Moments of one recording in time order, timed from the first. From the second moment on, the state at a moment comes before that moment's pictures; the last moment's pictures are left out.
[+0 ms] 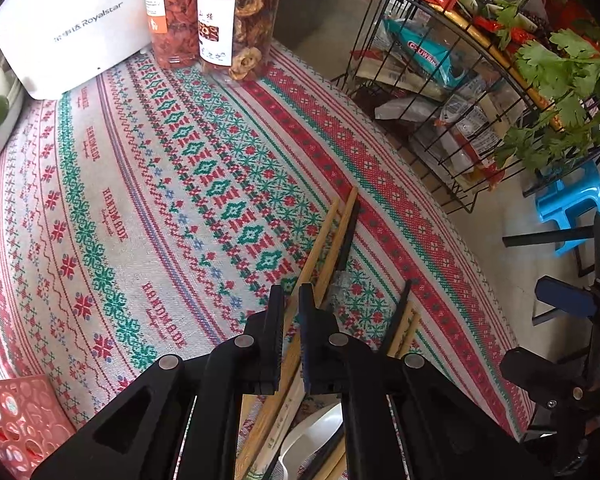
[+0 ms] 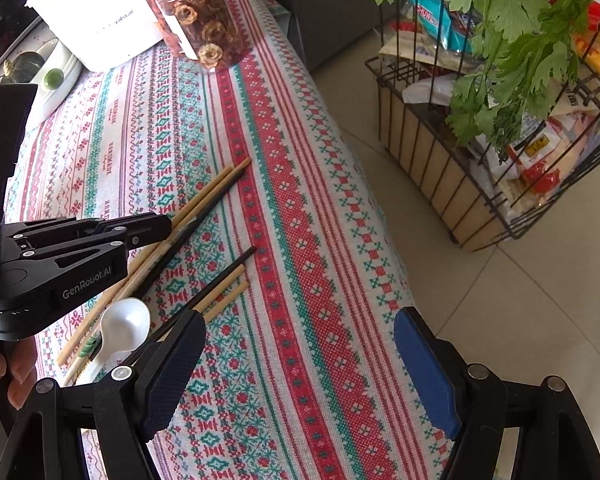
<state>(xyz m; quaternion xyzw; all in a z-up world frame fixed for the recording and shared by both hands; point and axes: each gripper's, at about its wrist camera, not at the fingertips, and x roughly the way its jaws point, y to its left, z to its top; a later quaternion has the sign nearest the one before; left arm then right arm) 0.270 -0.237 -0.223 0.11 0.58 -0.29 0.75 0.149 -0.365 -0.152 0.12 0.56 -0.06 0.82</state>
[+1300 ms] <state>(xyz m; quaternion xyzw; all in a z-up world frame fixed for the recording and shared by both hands) 0.117 -0.031 -0.071 0.03 0.42 -0.23 0.88 0.208 -0.338 -0.185 0.19 0.57 -0.06 0.80</state>
